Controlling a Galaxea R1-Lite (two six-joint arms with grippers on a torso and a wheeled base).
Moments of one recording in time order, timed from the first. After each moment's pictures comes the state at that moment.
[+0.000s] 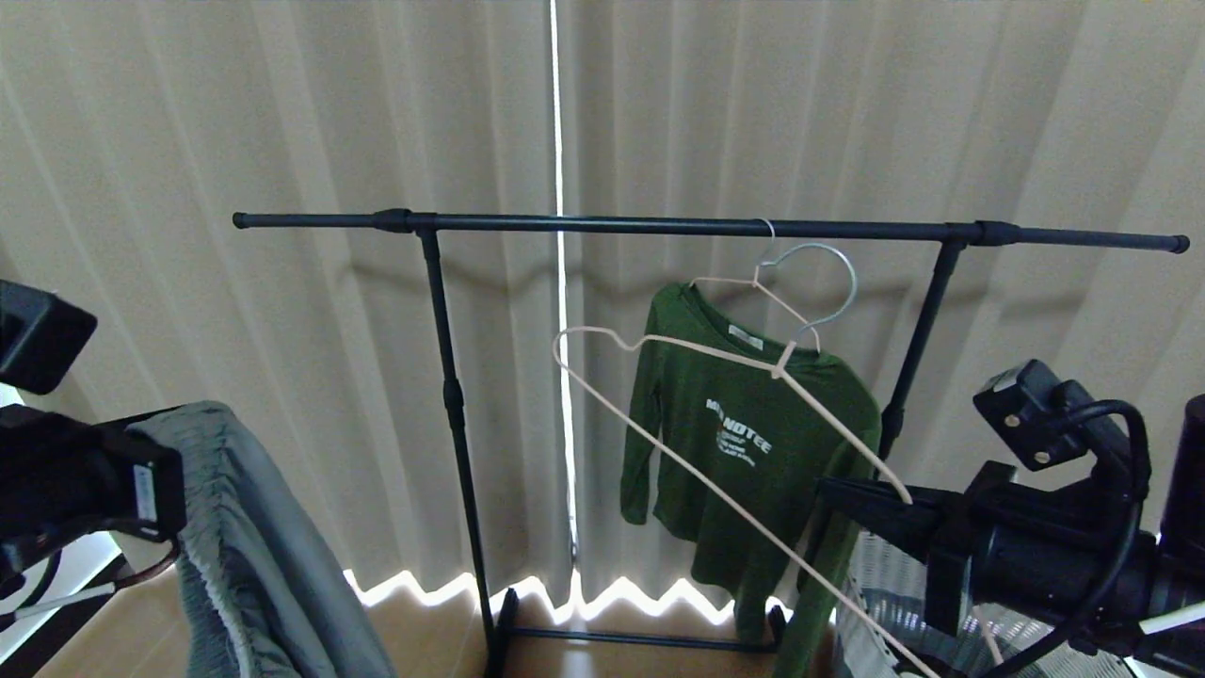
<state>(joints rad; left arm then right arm) -0.14 1.14 -0.55 -0.32 0.07 0.20 0.60 1.37 -0.43 -0.59 0.07 0.12</state>
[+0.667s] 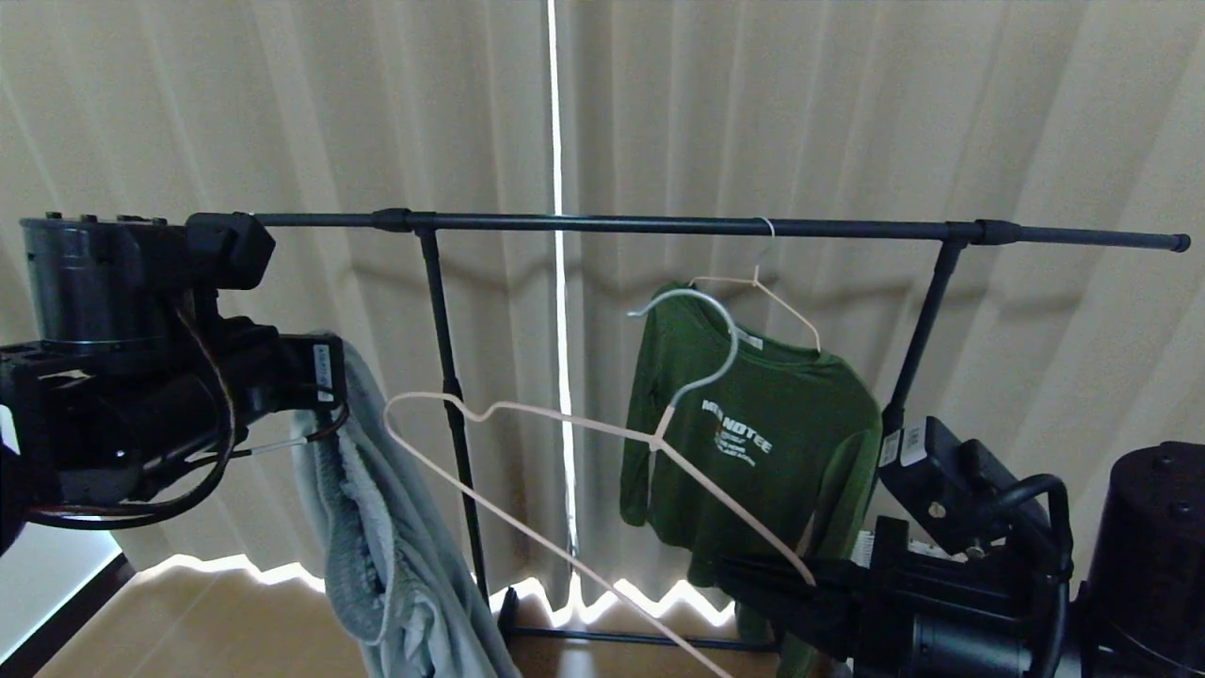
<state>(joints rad) -0.29 1.51 -0.83 -0.35 0.35 -0.02 0.87 1.45 -0.44 -0.69 0.11 0.20</state>
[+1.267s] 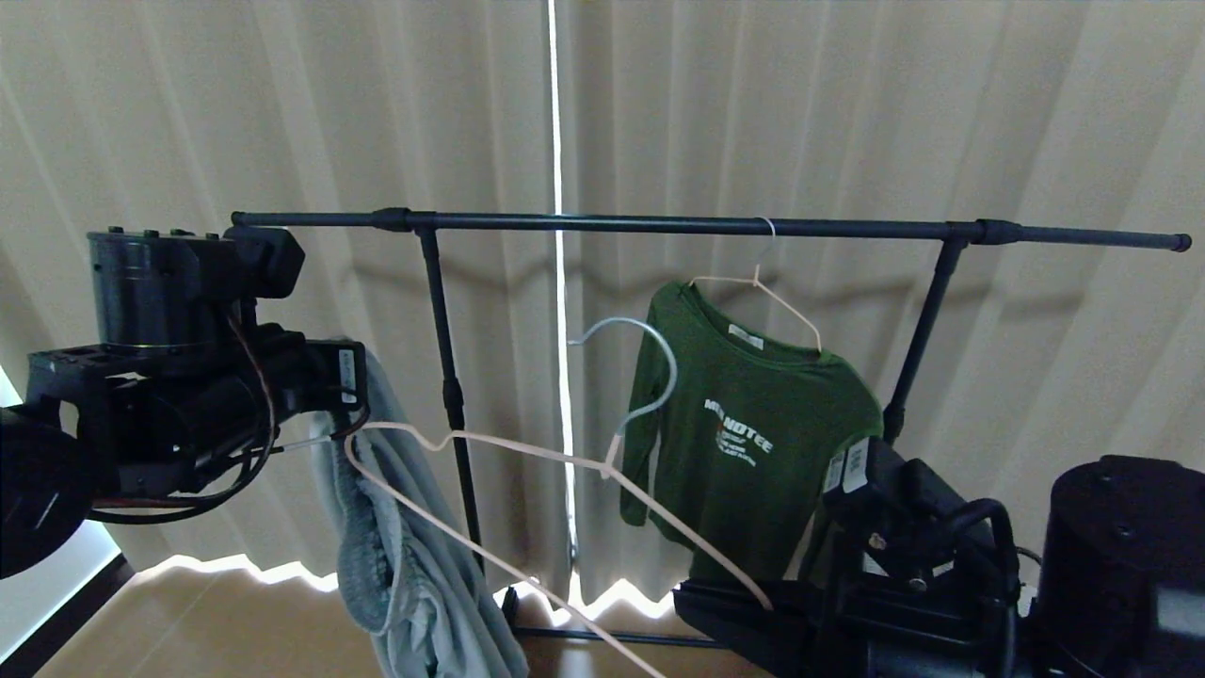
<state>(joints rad) -0.30 1.57 -0.84 -0.39 0.38 -0.02 0.93 1.52 -0.48 -0.69 0.10 0.19</state>
